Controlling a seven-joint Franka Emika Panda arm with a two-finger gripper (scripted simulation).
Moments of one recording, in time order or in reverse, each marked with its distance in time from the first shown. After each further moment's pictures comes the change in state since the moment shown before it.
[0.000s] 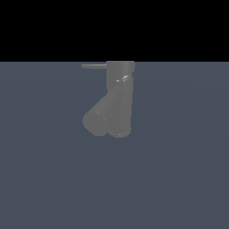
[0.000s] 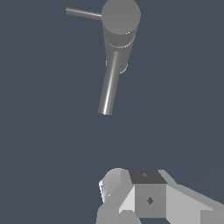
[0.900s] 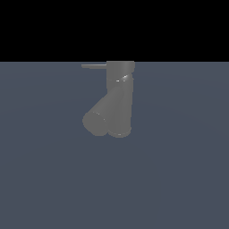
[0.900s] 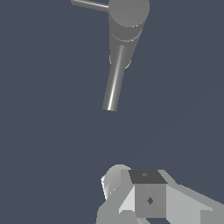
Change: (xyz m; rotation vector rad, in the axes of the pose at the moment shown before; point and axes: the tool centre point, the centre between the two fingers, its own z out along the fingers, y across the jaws) arm -0.004 -0.017 0.004 -0.009 -0.028 -0.009
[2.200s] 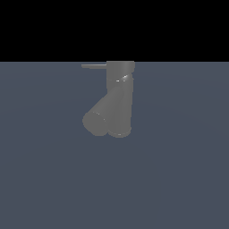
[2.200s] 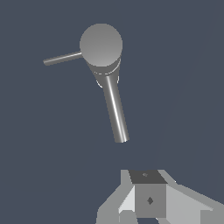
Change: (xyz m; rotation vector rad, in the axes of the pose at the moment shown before) arm 0.096 -0.015 0.009 0.027 -0.004 0.425
